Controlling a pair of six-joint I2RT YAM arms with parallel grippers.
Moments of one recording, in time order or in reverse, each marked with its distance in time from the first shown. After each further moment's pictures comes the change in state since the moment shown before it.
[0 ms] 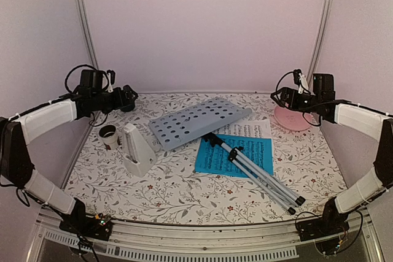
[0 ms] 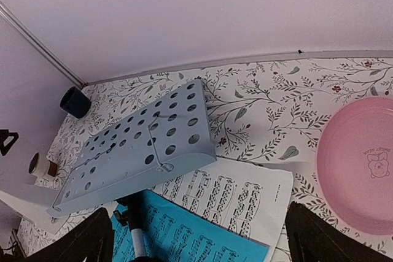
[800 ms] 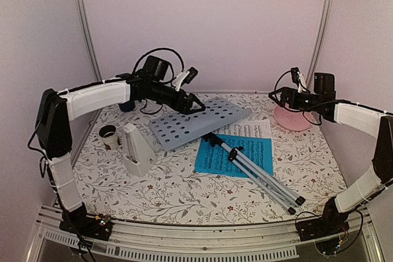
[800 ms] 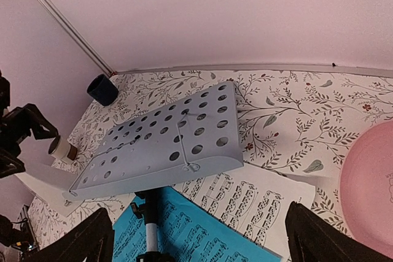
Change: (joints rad) left arm -0.369 0.444 0.541 -0.156 0.413 0.360; right arm -0.026 0.035 0.008 0.051 -0.156 -0.049
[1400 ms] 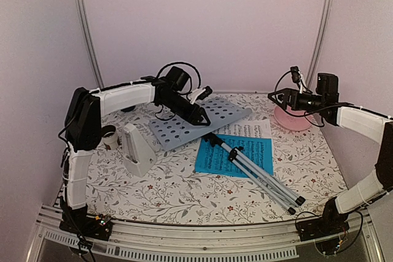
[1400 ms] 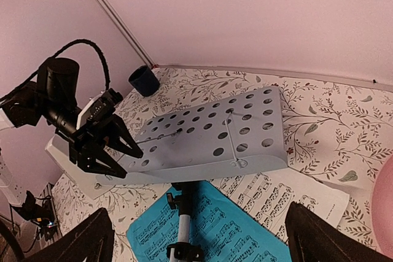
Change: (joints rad) left arm -0.066 0.317 0.278 -0.283 -0.010 0.107; right arm 0.000 -0.061 -0.041 0.039 -0.168 -0.013
